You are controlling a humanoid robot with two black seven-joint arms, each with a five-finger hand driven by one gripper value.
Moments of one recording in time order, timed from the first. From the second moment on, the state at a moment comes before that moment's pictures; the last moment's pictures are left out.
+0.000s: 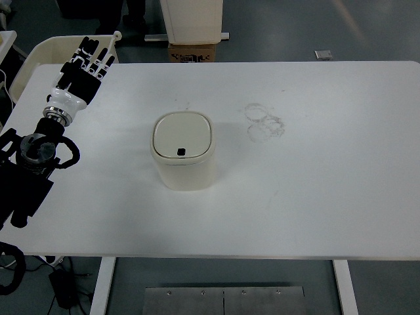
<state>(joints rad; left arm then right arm) -0.86 0.20 -0.92 -0.39 -0.26 -0.50 -0.08 0.01 0.00 0.36 0.20 -0.14 0.03 0.08</state>
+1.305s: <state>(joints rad) -0.79 0.38 -0.90 -0.74 -0.25 -0.37 -0.08 0.01 0.00 0.36 0.20 -0.14 0.03 0.08</state>
